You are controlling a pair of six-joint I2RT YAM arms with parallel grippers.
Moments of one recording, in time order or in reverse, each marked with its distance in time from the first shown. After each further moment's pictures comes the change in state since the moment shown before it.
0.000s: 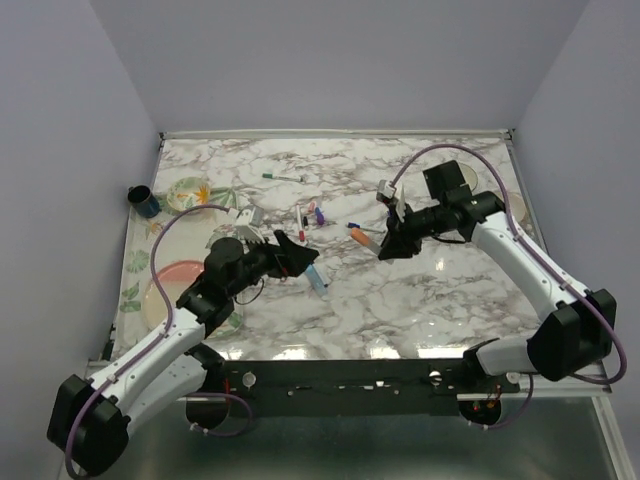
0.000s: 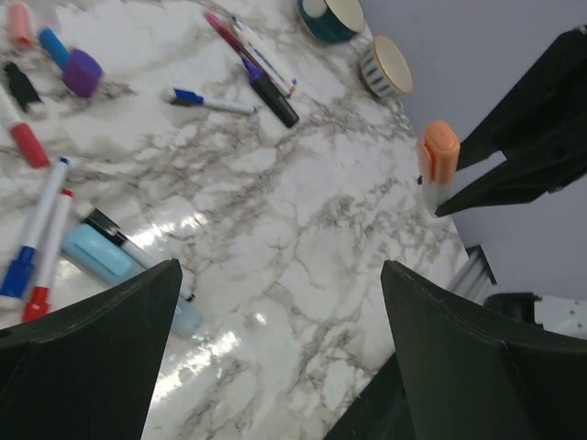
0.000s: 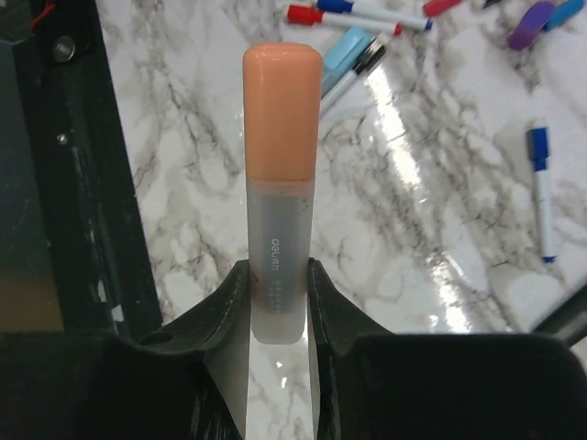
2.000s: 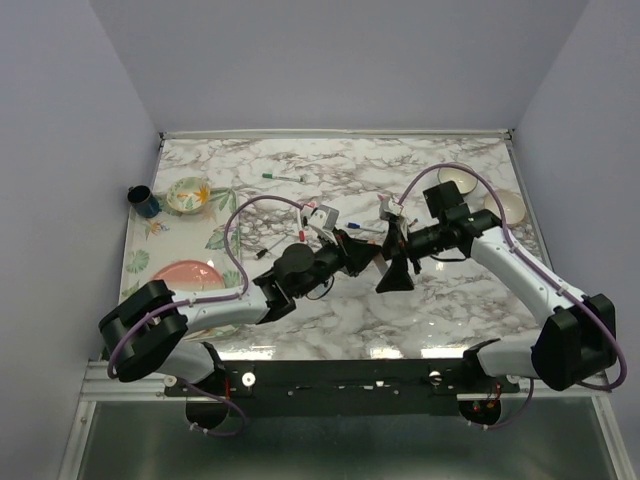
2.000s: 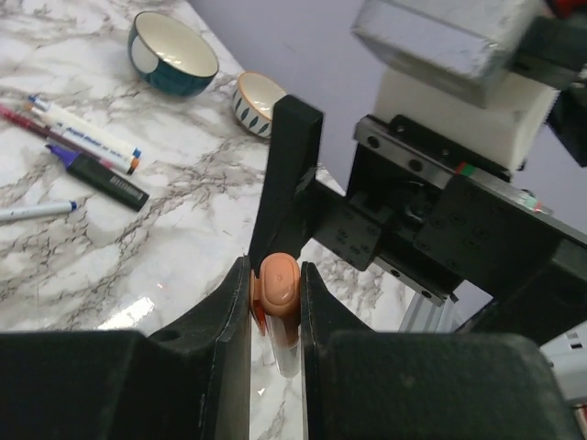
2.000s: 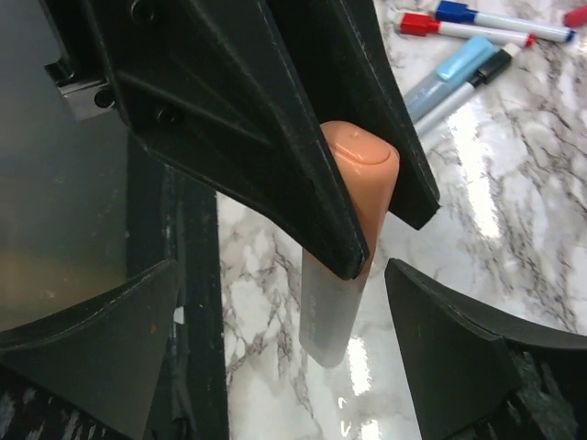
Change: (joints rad) left arm -0.493 0.582 0.167 0.632 -0.325 0.028; right arm -0.005 -0.098 -0.246 0.082 -0.223 -0.002
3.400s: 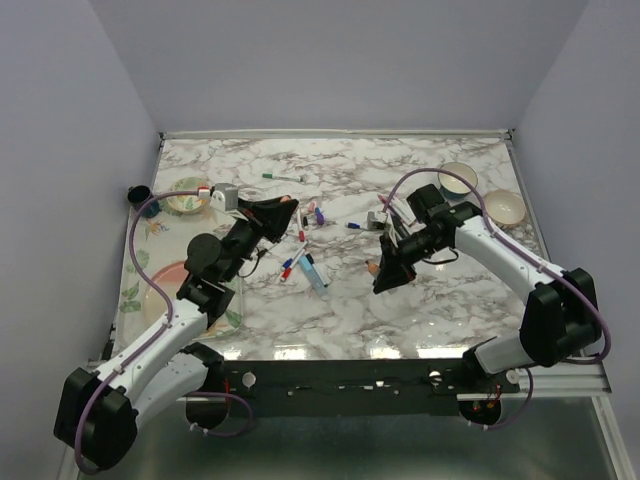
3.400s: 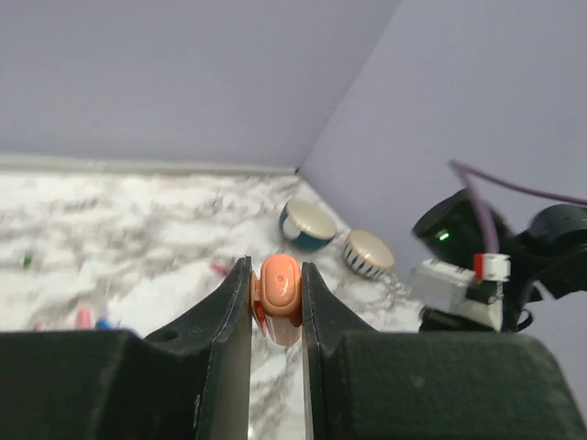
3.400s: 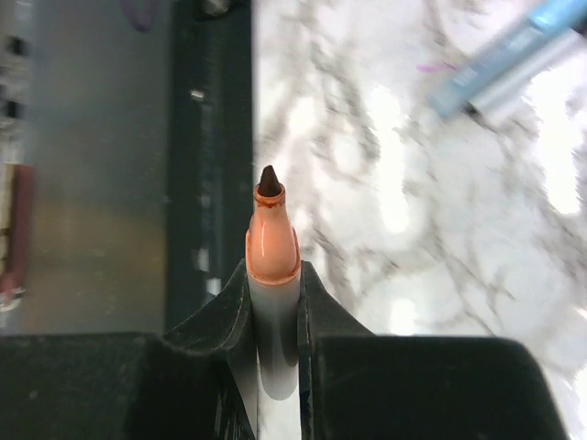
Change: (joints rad) left arm 0.516 -0.492 -0.113 -0.095 0.243 0.138; right arm 0.047 0.161 0.074 -0.218 -0.060 -0.151
